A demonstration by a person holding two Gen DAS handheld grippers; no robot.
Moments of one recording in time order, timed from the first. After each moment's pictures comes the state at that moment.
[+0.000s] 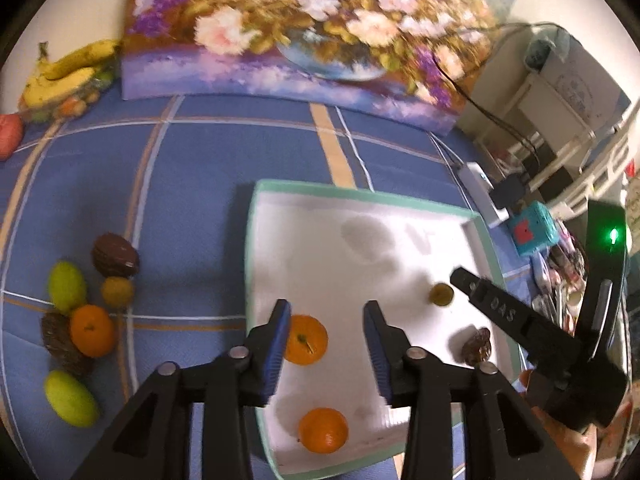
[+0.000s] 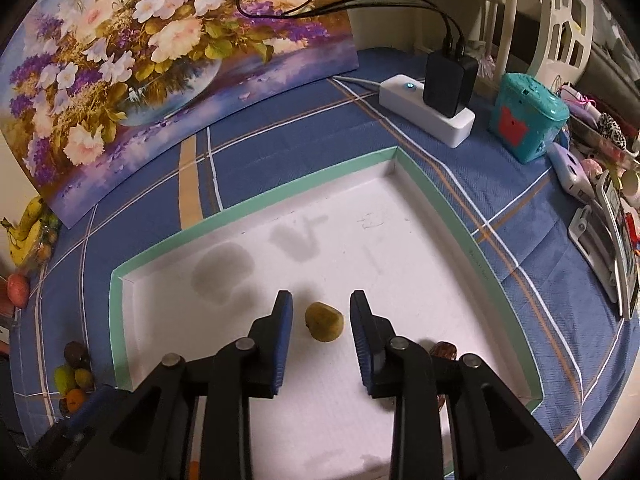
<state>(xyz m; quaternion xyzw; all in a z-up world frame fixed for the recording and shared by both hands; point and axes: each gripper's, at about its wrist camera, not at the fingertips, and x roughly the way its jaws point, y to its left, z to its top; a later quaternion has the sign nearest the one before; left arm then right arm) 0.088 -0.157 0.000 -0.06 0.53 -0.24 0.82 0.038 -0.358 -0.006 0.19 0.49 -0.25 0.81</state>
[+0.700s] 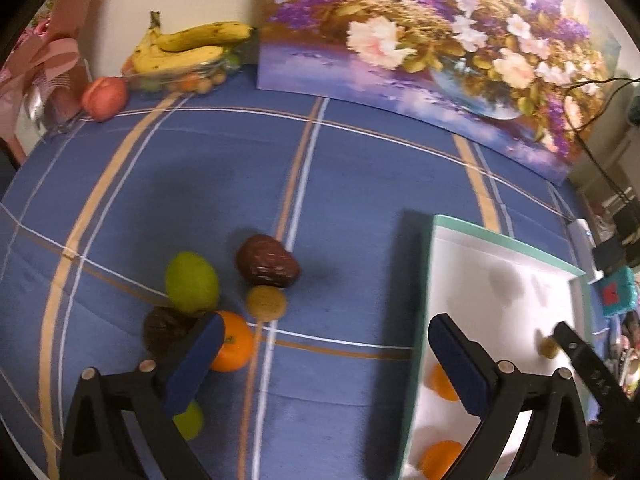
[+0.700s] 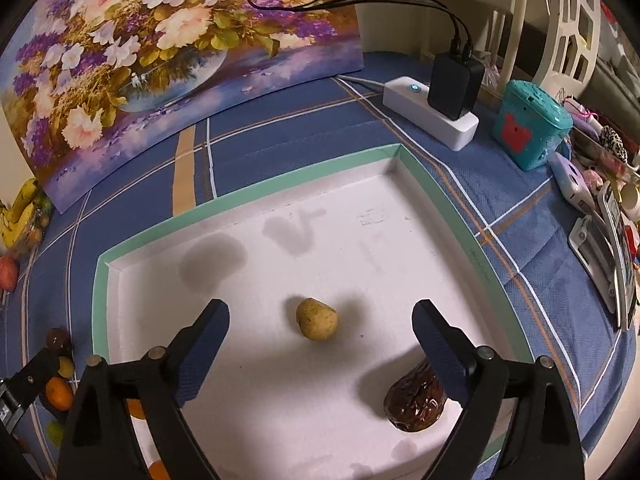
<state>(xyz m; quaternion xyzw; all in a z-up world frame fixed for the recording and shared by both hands) 0.115 -0.089 -0.024 -0.05 0.52 -0.05 0.85 0.035 -0.352 -0.019 0.16 0.48 -0.24 0.83</state>
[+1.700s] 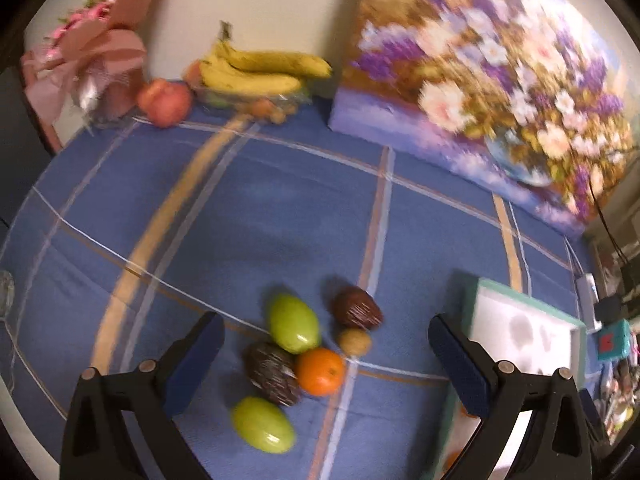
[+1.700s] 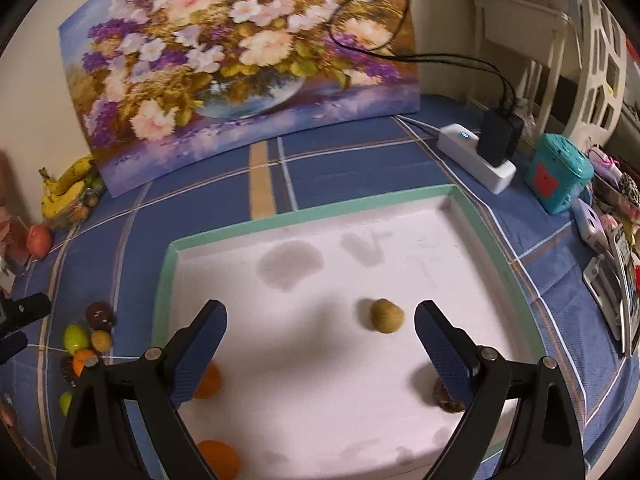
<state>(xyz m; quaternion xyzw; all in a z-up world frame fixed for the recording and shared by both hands) 0.126 -0.011 0.019 -0.09 0.49 0.00 0.86 0.031 -0.295 0.008 0.12 0.44 -0.18 0.87</state>
